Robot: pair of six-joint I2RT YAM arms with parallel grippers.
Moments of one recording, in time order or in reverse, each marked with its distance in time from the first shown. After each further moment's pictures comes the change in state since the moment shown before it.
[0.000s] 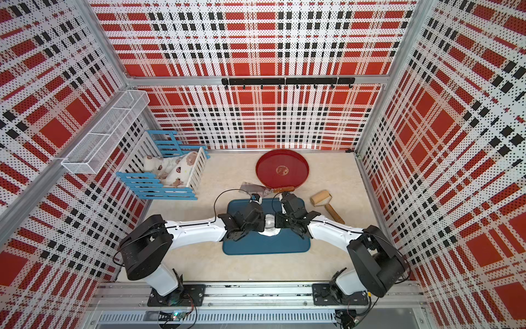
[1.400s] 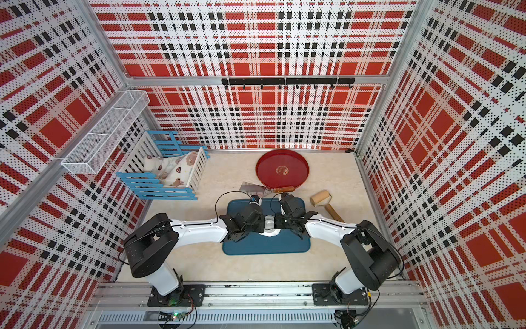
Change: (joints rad) left arm 0.003 0.035 -0.035 0.064 0.023 -0.019; right arm 0.000 0.060 -0.004 0.030 0.001 0.008
